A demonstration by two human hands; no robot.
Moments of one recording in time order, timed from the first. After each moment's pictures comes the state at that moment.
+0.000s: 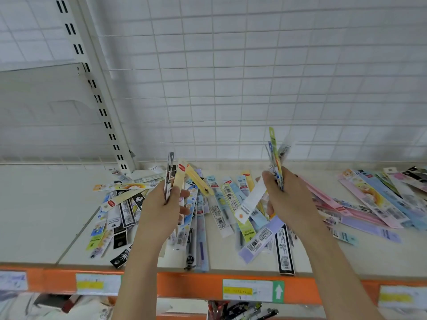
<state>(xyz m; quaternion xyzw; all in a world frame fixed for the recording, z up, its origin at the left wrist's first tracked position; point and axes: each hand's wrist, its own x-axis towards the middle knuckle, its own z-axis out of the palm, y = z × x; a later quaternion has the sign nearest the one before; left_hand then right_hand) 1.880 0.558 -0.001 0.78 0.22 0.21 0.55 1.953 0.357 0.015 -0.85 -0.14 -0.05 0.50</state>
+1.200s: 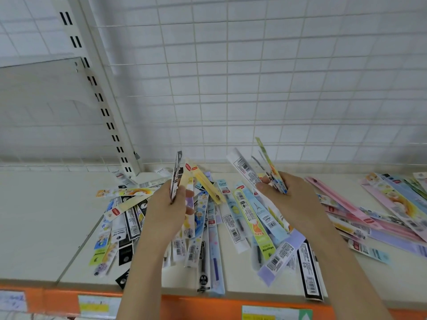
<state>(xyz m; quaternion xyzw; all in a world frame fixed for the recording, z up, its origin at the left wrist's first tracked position) 1.907 0.585 -0.003 0.80 0.23 0.20 0.52 1.986 0.382 0.007 -0.87 -0.17 -0.04 0.45</state>
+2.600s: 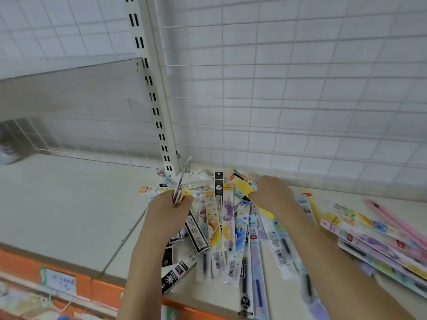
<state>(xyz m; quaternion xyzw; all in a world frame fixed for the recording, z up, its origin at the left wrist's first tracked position) 1.892 0.660 -0.007 0.84 0.33 0.17 0.39 2.058 0.515 -0.026 -0.96 -0.20 0.08 0.15</state>
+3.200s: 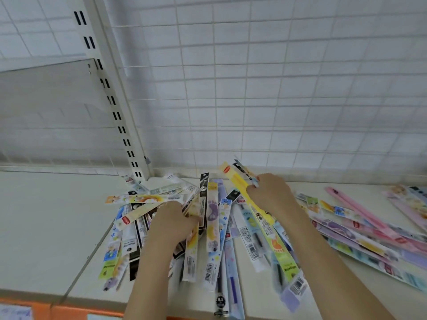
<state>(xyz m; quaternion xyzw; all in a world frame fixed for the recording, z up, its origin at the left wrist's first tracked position) 1.933 0.629 -0.027 0.92 0.28 0.02 0.28 2.053 0.459 -0.017 -0.96 -0.15 0.05 0.25</state>
